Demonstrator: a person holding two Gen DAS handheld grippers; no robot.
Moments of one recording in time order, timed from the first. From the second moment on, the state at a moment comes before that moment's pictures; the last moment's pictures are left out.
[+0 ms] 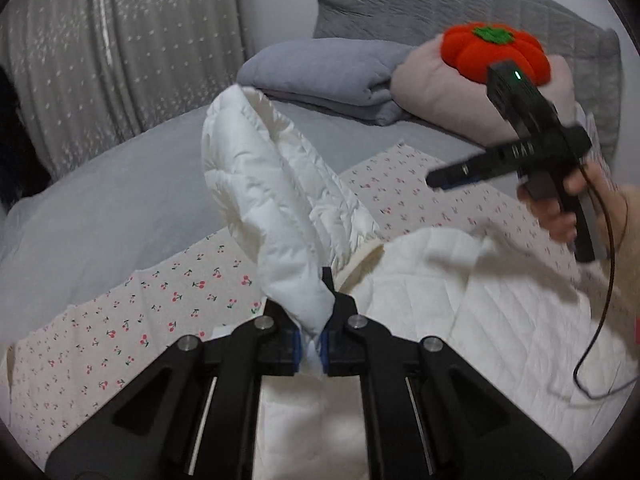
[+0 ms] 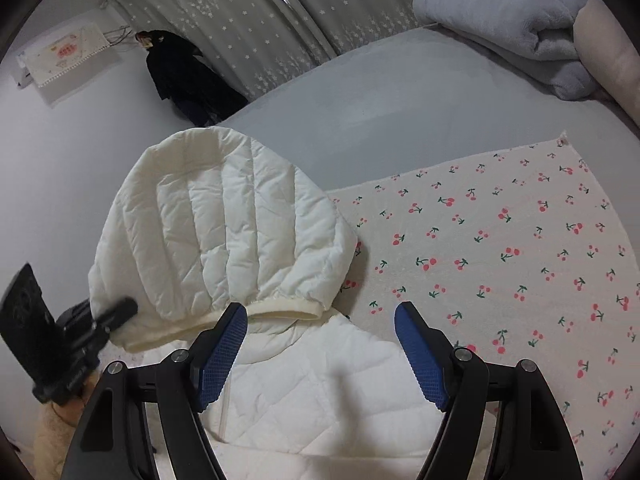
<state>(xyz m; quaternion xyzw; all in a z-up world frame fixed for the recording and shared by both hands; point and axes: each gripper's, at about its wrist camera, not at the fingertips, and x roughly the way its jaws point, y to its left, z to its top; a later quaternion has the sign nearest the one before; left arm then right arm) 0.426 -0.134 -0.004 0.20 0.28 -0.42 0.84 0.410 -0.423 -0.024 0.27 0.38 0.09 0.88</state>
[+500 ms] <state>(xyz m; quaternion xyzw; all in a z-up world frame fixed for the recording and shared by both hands) 0.381 -0.104 -0.042 0.31 0.29 -0.40 0.81 0.407 -0.407 0.035 0.37 0.37 0.20 0.83</state>
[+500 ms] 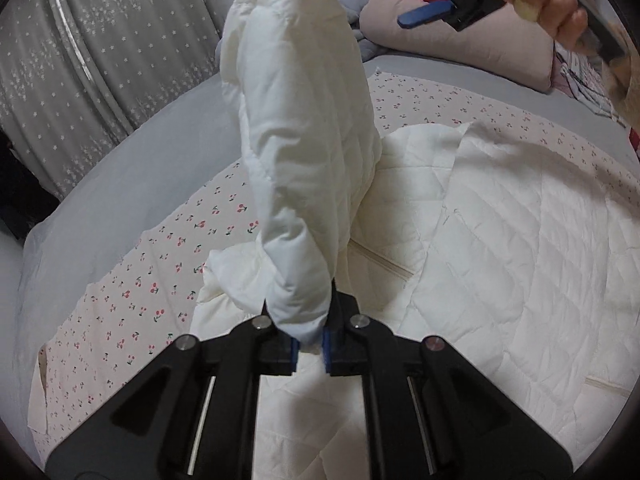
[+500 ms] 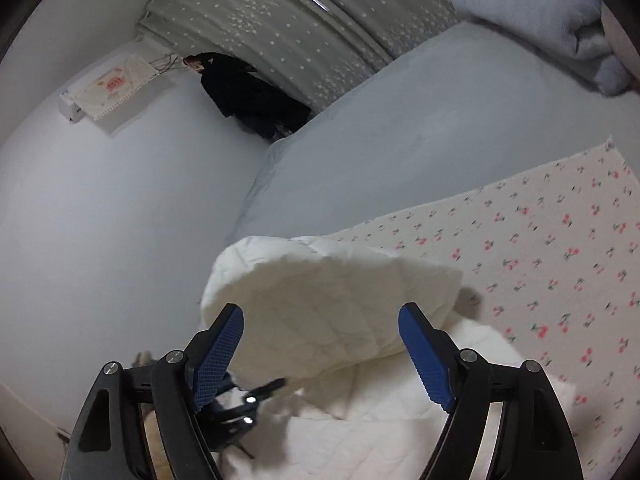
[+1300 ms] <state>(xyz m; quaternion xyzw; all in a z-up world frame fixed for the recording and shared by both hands) 0.368 -0.023 0.010 0.15 0.32 -0.40 0.85 0.343 -0.308 -0.116 0.41 0.53 0.19 0.72</state>
